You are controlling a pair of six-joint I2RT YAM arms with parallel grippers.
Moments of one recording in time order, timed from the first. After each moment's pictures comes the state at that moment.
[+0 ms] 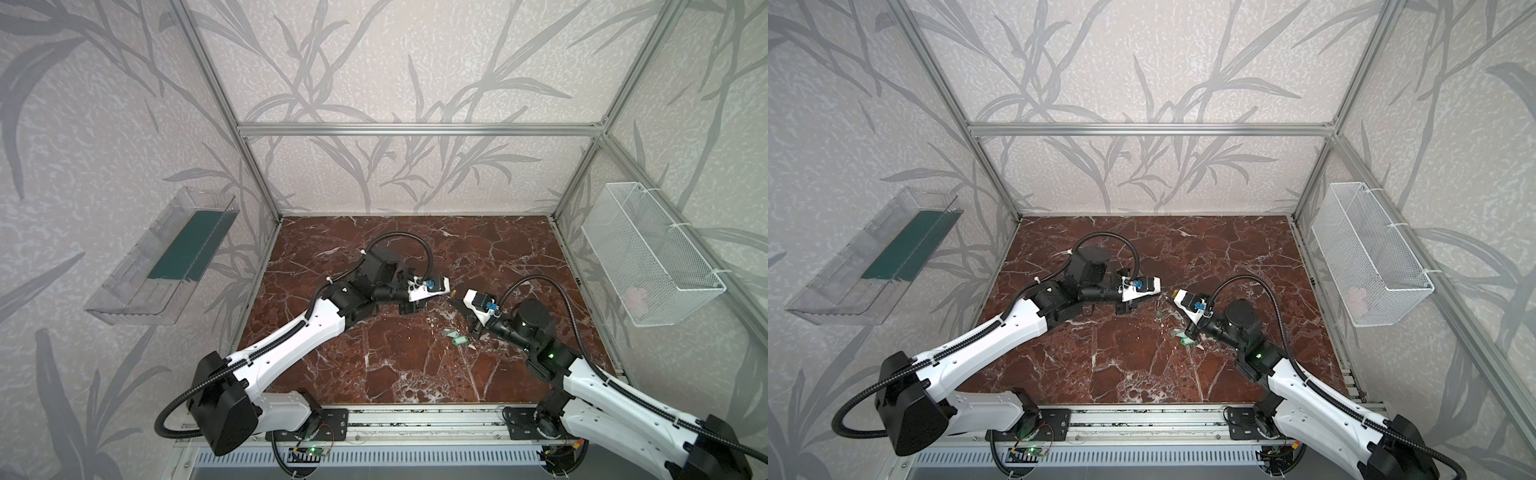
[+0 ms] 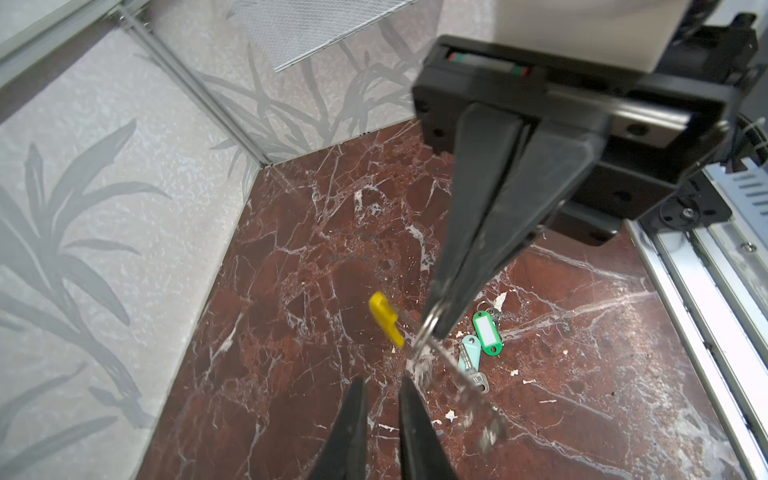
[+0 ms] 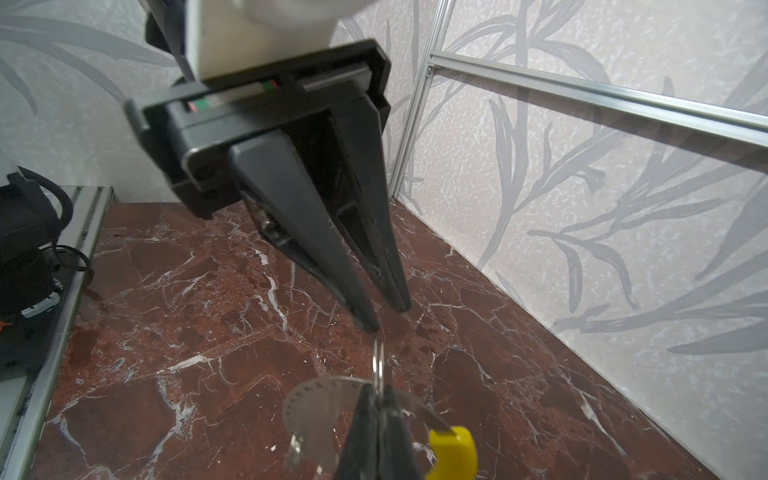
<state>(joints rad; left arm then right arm) -0.67 1.28 1.02 -0.19 0.54 0.64 0.68 0.84 0.41 0.37 -0.33 -0.24</state>
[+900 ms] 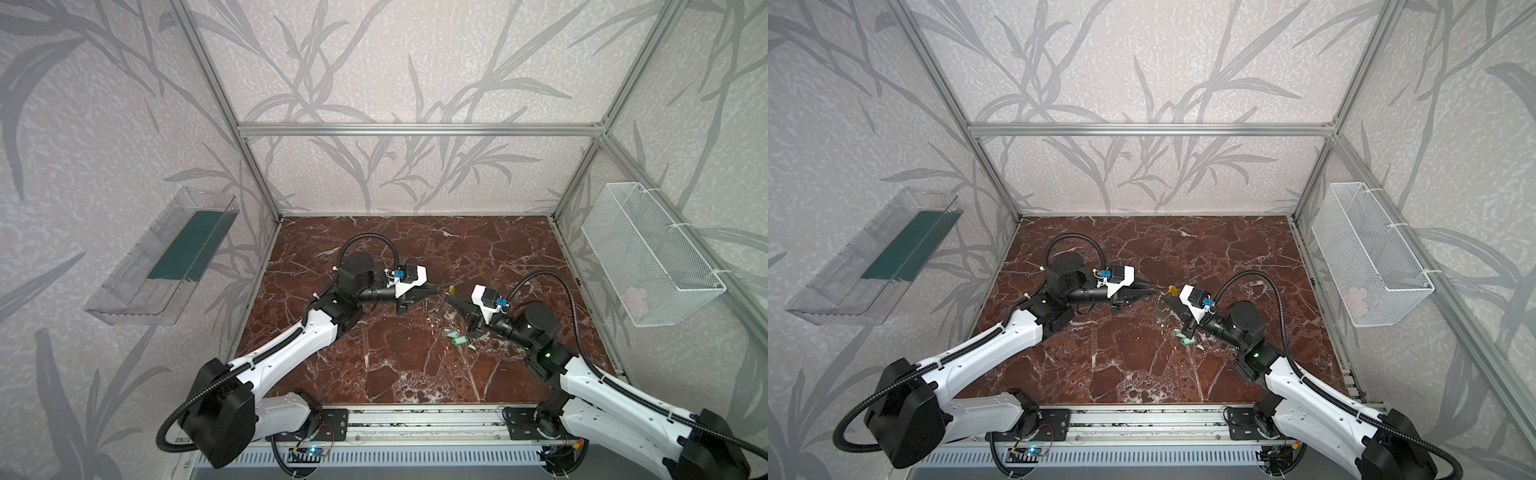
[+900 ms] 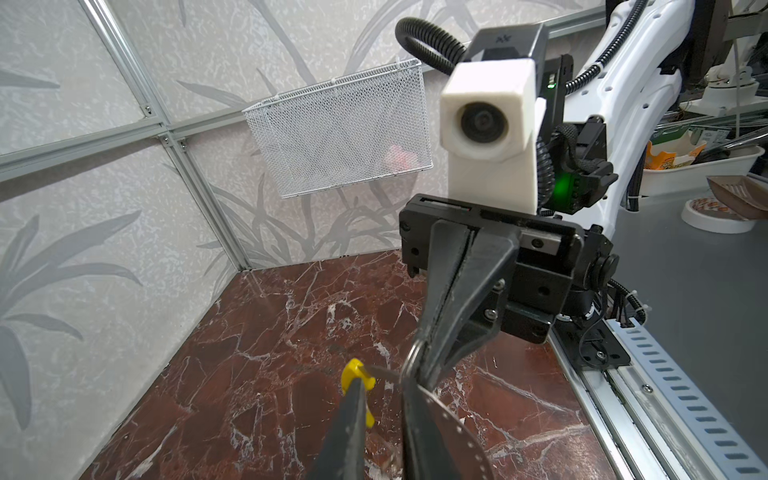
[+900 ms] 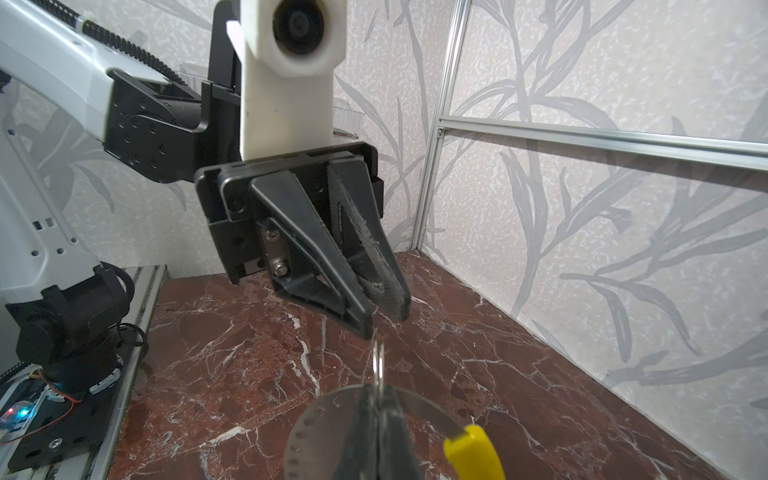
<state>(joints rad) -0.61 1.24 0.84 0.30 0.88 0.31 0.68 0.88 0.40 0.56 -0.41 -0.10</state>
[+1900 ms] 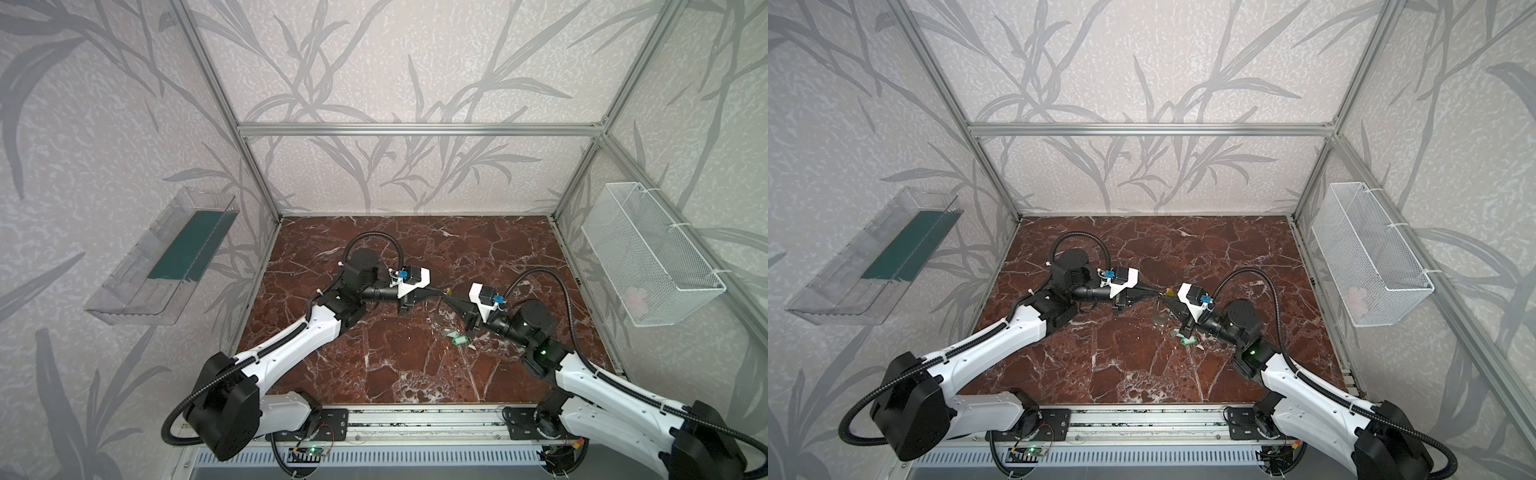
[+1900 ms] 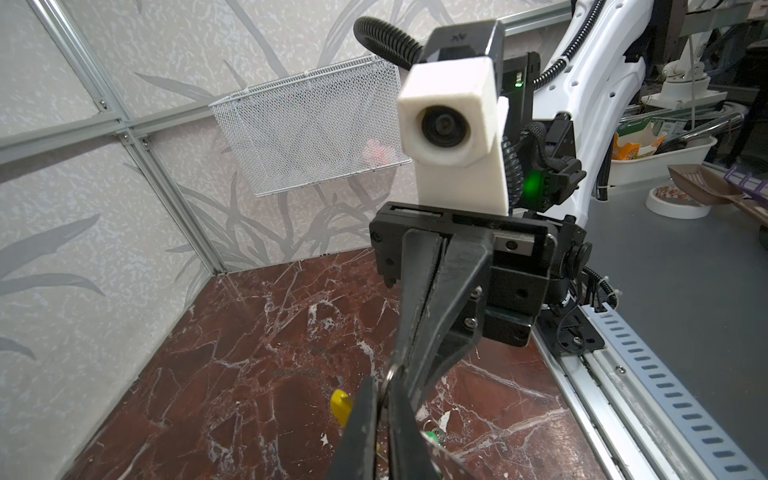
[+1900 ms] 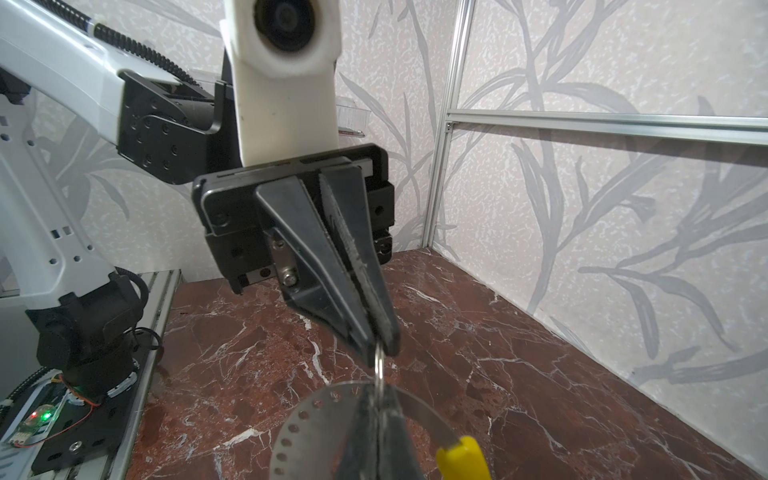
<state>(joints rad) -0.61 1.28 0.88 0.23 0.94 0.37 0.68 0.92 0.41 0.61 -0.44 -0.06</state>
